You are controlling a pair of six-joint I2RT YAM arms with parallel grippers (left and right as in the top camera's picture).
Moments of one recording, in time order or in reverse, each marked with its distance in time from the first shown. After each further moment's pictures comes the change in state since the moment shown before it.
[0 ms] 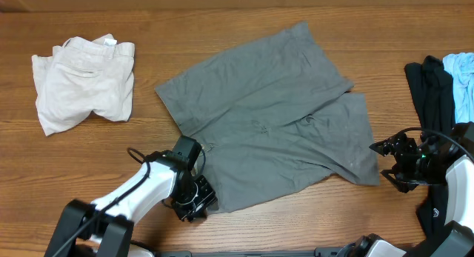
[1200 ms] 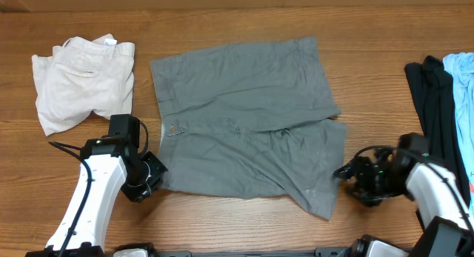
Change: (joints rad) left arm 0.455 -0.174 0.196 -0.293 -0.375 0.293; right arm 0.264 0.000 -0.280 0.172 0.018 0.049
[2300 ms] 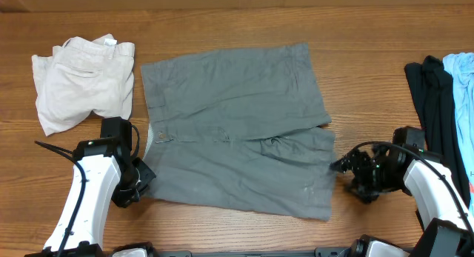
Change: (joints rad) left arm 0.066 0.000 0.000 -0.055 -0.183 0.055; right arm 0.042 0.000 0.048 -0.041 -0.004 0.098
